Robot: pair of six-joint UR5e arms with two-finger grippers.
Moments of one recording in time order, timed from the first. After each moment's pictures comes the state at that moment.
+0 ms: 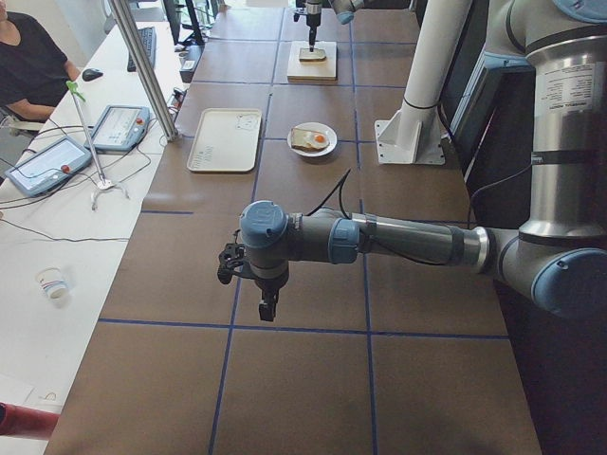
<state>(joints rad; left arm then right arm) -1.57 -1.49 -1.77 -1.50 -2.38 0.06 1.06 -1.77 1.56 -0.80 2.28 0.82</state>
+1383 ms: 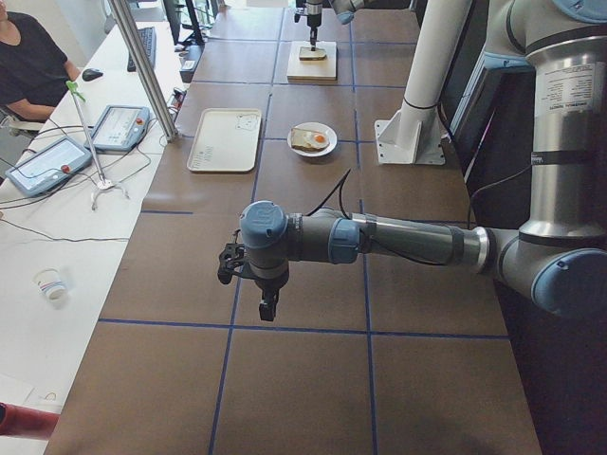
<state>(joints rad) -1.57 -1.49 -1.77 -1.49 -2.39 0.06 1.07 -1.77 1.56 -0.80 2.30 0.81</state>
